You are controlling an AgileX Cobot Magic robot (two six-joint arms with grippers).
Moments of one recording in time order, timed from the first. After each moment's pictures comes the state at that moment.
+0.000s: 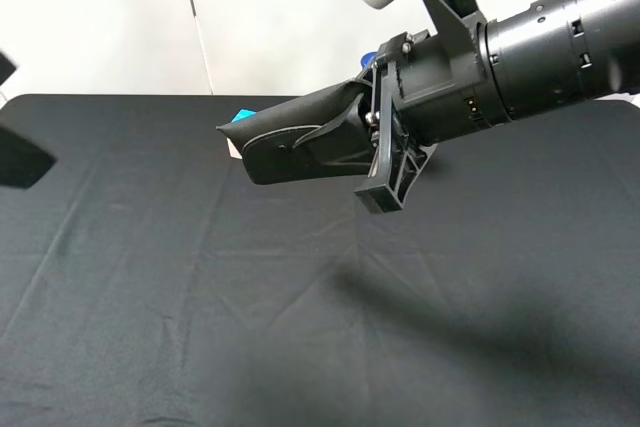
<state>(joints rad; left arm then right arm) -0.55 0.96 -1.11 -0.17 1.17 0.40 0.67 1.31 -0.86 1.00 0.48 -1.36</state>
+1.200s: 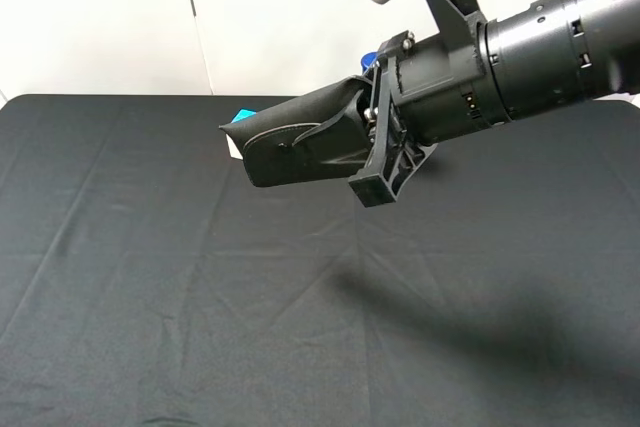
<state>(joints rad) -0.55 0.00 -0.50 0.10 1.07 -0.14 0.67 1.31 -0.86 1.00 0.48 -1.28</state>
